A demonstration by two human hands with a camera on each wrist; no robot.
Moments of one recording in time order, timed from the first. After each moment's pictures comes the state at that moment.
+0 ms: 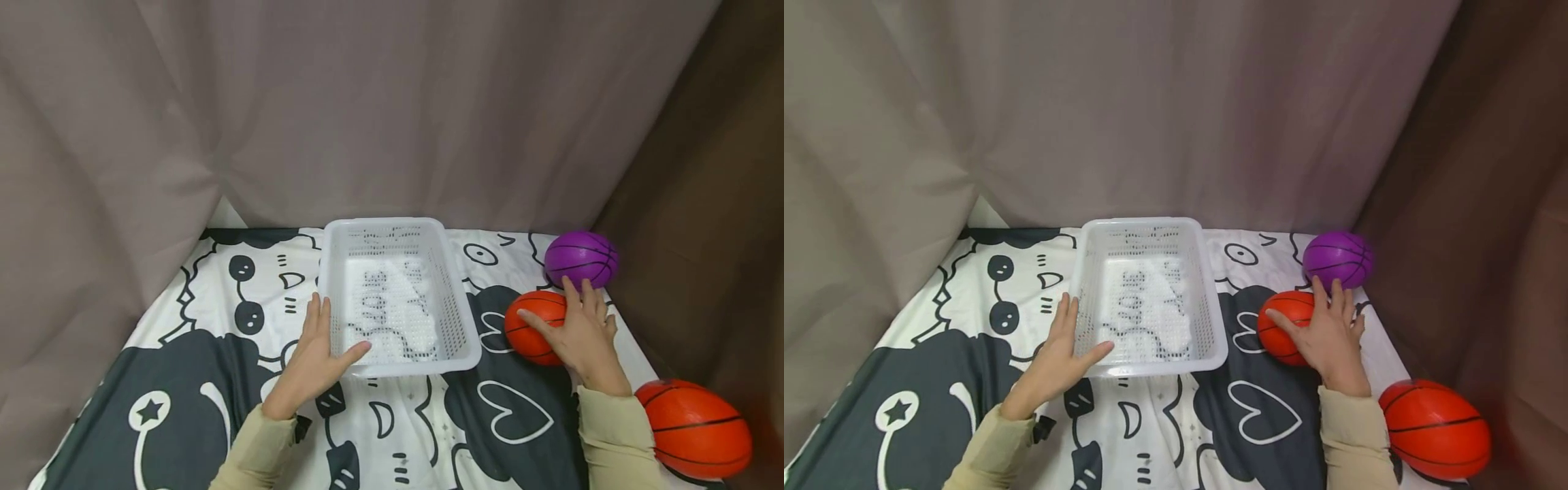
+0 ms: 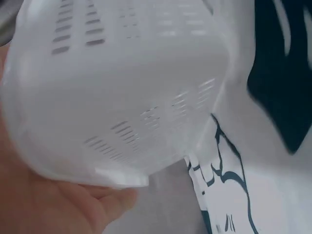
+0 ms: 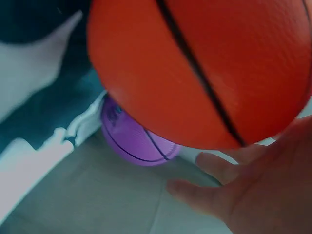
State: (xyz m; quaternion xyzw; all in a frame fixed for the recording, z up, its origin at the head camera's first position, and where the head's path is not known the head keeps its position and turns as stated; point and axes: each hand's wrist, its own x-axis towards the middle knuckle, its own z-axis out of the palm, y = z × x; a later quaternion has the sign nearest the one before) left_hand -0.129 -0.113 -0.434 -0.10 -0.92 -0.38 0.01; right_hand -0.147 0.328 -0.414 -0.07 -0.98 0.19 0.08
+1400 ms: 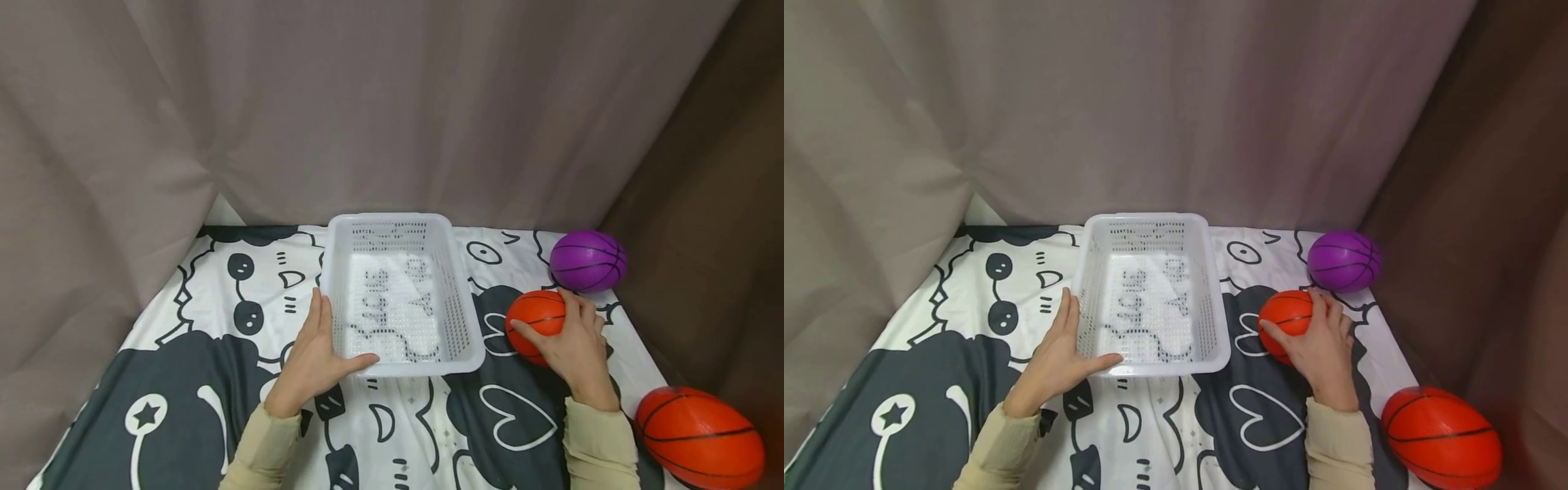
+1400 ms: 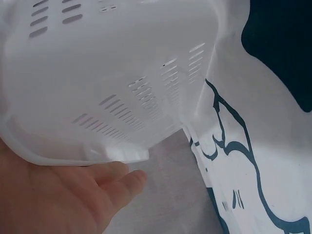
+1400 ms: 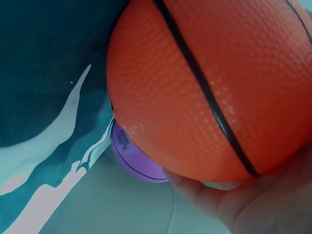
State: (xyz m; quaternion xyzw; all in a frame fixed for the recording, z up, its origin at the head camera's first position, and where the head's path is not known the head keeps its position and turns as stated) left_hand -0.138 -0.109 -0.447 -0.11 -0.94 -0.33 0.05; right_hand -0.143 0.308 -0.437 -0.11 -0.96 0.23 0.14
